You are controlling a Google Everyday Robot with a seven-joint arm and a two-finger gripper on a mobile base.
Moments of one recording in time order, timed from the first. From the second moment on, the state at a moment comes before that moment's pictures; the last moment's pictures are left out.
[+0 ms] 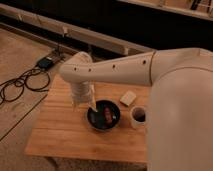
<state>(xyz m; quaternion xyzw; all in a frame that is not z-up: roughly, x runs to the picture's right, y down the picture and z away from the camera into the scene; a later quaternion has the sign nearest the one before) -0.096 0.099 0.710 -0.27 0.24 0.64 0.68</state>
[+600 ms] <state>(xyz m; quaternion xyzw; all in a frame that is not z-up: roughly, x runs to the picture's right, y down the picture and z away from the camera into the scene) 0.001 0.073 0.774 -0.27 0.25 0.55 0.75</state>
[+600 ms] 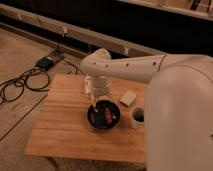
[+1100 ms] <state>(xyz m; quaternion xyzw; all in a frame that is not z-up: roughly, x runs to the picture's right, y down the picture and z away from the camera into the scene) 0.069 0.055 0.817 -0.23 0.28 0.52 0.77</state>
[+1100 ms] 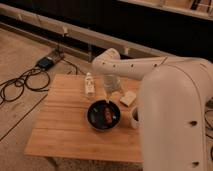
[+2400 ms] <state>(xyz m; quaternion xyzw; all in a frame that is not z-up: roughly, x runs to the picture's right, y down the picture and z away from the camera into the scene) 0.146 0.092 0.891 -0.20 0.37 0.49 0.76</state>
